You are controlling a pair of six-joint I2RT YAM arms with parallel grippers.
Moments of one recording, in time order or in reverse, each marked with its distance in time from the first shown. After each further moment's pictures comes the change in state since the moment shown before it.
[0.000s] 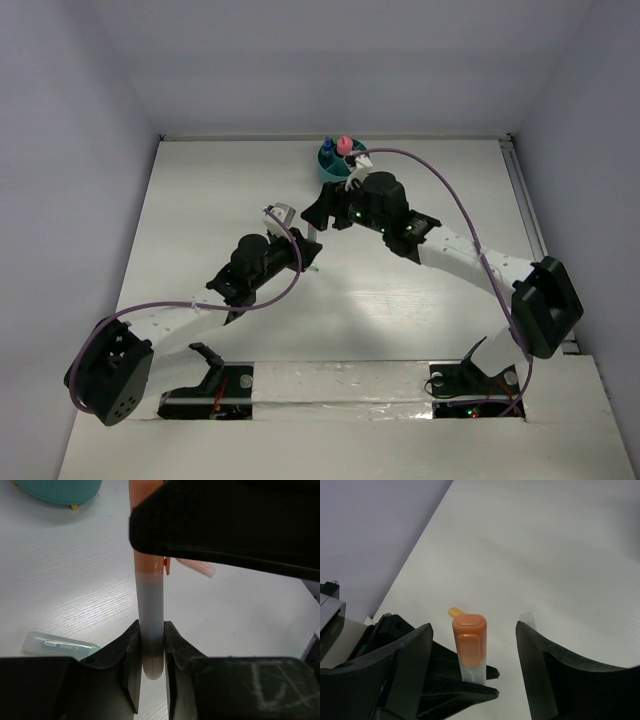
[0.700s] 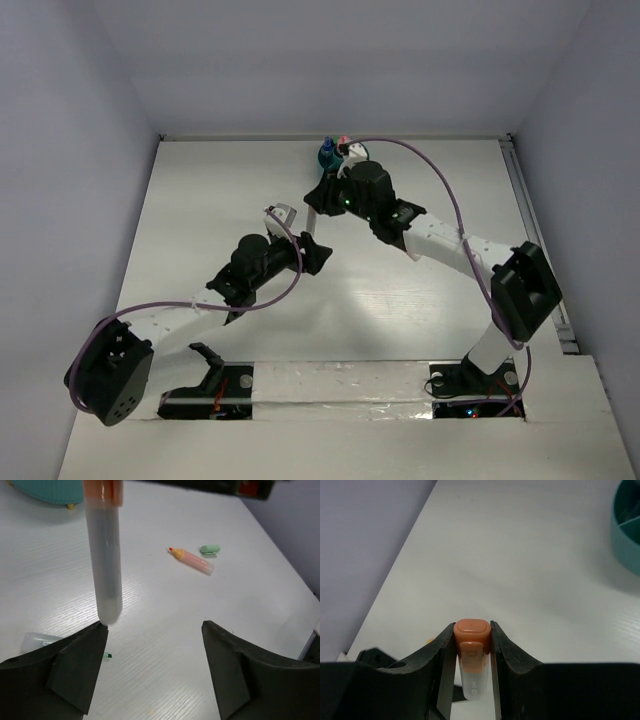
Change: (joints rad) left arm 0.000 0.002 0.000 -0.001 0.015 0.003; right arm -0.010 0.126 0.123 -0.019 0.148 -0.007
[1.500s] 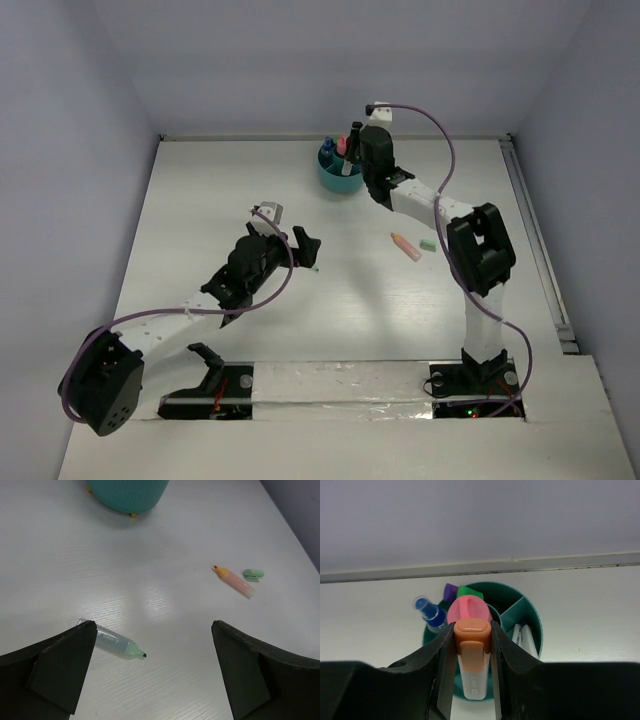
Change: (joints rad) left arm 0.000 -0.066 0.000 -0.097 -0.235 -0.010; right arm -0.214 0.384 0.337 0.181 0.419 -0.238
